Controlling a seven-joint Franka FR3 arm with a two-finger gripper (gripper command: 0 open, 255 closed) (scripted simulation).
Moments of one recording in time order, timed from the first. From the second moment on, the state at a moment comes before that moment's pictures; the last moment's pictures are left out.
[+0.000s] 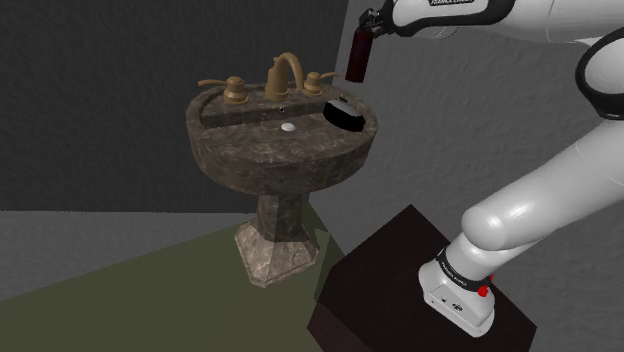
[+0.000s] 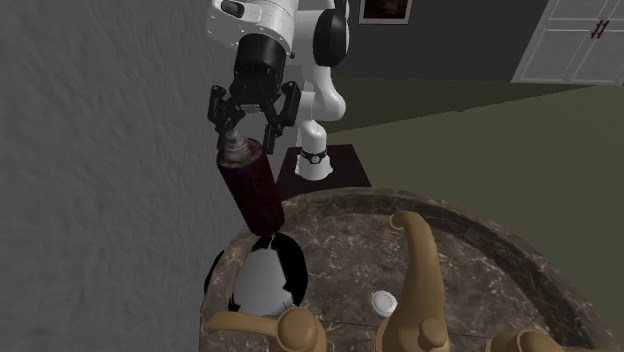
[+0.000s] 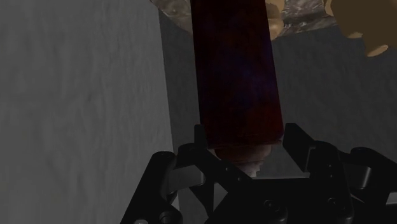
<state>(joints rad) -0.34 -0.17 0.07 -2.01 0.05 2.72 0.11</state>
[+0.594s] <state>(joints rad) -0.34 -0.12 0.05 -2.04 0.09 2.80 0.05</state>
